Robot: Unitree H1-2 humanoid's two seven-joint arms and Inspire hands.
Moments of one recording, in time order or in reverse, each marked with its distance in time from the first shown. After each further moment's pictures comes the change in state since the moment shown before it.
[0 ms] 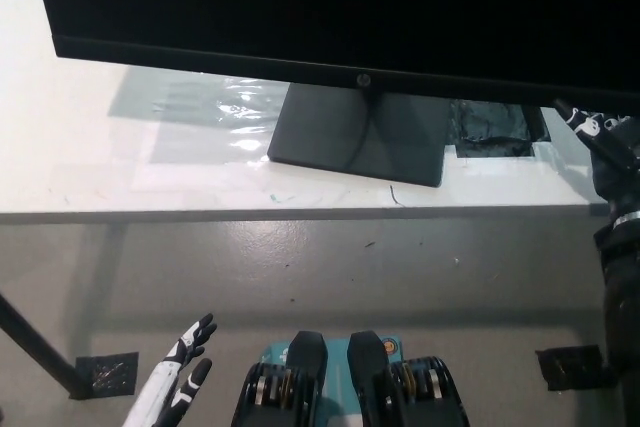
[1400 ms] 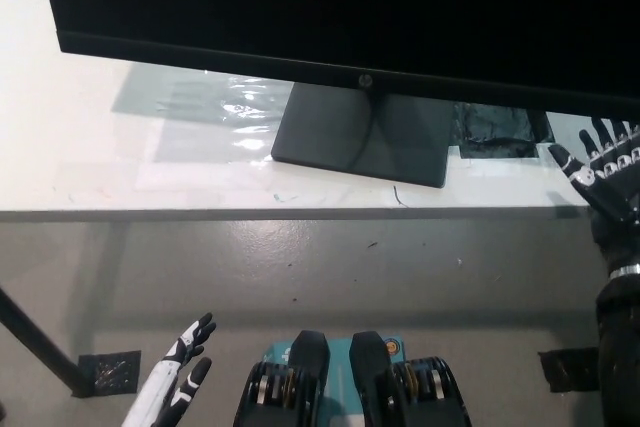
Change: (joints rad) left_arm -0.001 0.000 0.003 0.000 0.001 0.000 -0.002; right_arm 0.172 0.036 0.072 -0.206 0.004 -0.041 -0.018
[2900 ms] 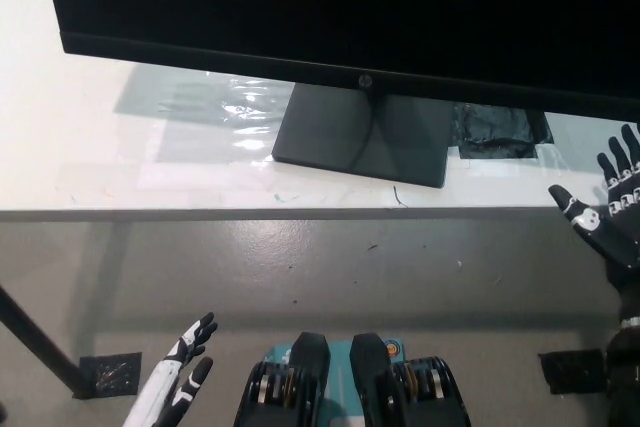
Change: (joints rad) left_arm 0.002 -0.006 0.007 0.000 0.006 0.000 -0.007; right_arm 0.203 -0.006 0.120 -0.288 -0.096 -0.021 -0.117
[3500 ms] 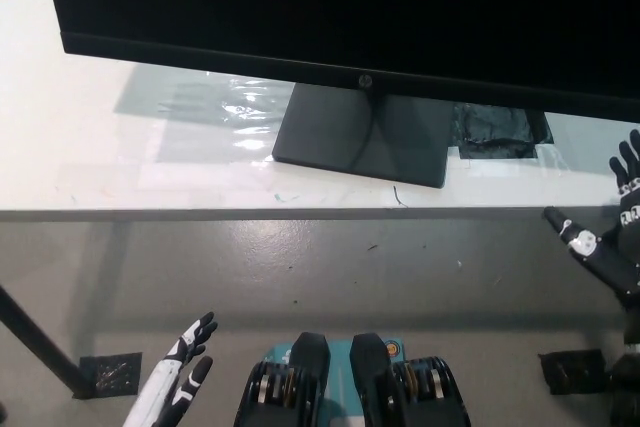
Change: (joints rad) left_arm 0.000 -0.006 0.008 0.001 0.000 0.000 -0.007; right_arm 0.088 -0.015 0.065 -0.141 -0.144 -0.088 -0.070
